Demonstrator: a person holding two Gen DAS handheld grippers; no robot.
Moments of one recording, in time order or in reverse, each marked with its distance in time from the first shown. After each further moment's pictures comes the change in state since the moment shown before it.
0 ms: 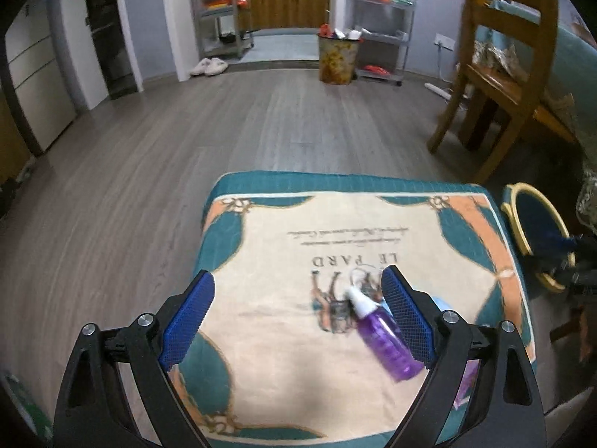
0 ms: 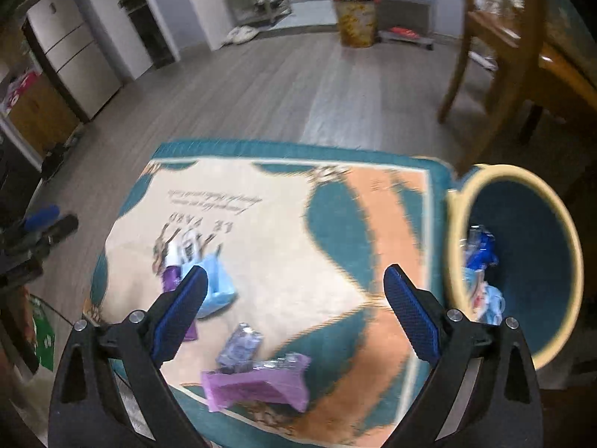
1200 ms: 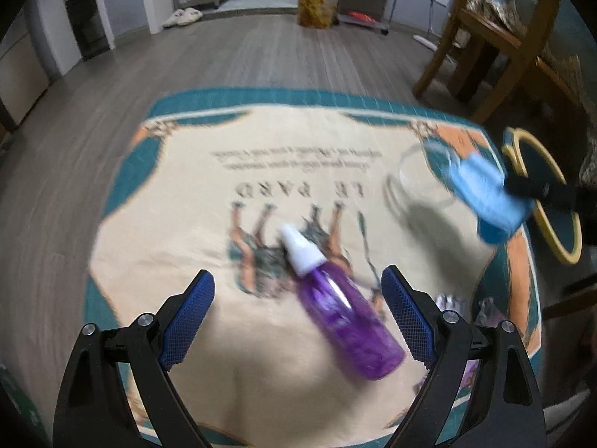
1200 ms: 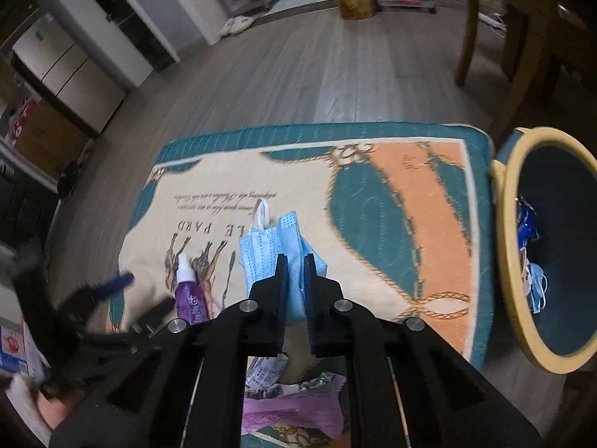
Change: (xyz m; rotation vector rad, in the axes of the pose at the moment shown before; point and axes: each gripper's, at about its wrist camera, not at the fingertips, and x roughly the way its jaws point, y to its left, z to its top) left arm 0.078 -0.067 -0.050 0.009 0.211 -0.078; right arm 0.034 -0.018 0.008 0.142 0.050 0.109
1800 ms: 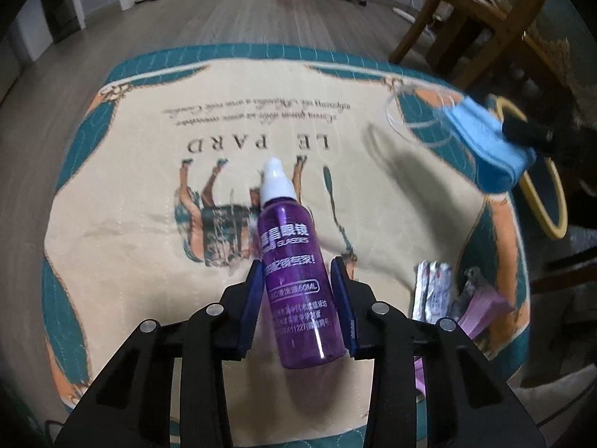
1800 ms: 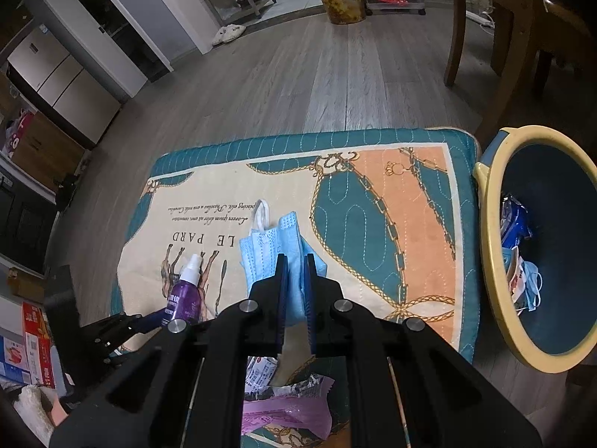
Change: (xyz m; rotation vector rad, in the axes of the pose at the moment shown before) left arm 0.015 -0.007 -0.008 0.016 0.094 -0.111; right arm -0.009 -0.009 0.001 0.021 -0.025 -0.011
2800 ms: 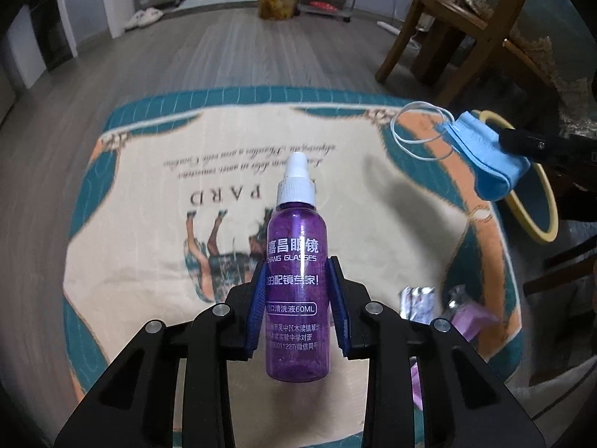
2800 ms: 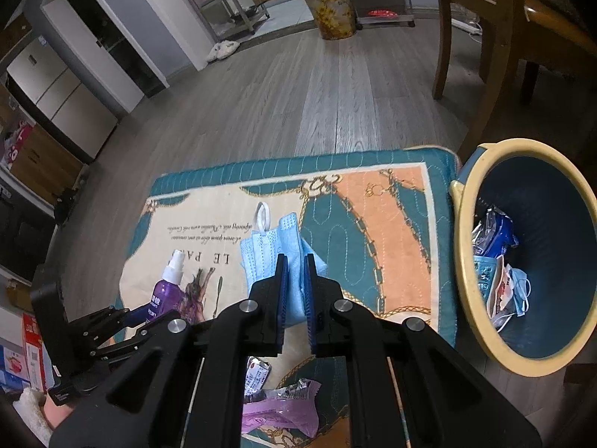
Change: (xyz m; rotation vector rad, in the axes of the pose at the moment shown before) left arm -0.023 -0.010 0.017 0.077 -0.073 0.005; right arm -0.026 -0.011 0.006 0.025 -0.063 -0.009
